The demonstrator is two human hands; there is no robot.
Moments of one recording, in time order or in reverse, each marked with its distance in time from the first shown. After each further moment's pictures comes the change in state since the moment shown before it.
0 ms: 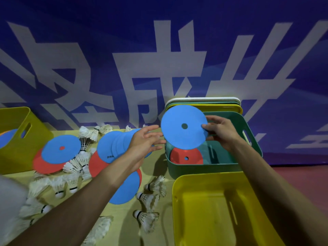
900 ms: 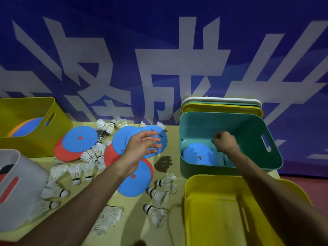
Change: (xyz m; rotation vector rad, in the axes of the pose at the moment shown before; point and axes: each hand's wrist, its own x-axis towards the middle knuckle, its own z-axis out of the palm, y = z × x) left_hand -0.016 -0.015 -0.050 0.047 0.112 -0.006; right_hand 0.029 0.052 0.024 -0.863 0.095 0.072
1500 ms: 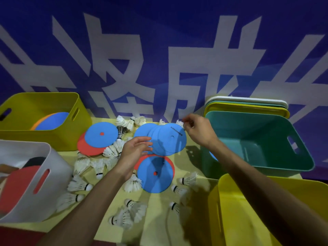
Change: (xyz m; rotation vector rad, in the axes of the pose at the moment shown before) left_hand -0.010 -0.029 -0.106 -0.024 0.138 -0.013; right_hand -0.071 -0.162 0.072 -0.014 0.094 -0.563
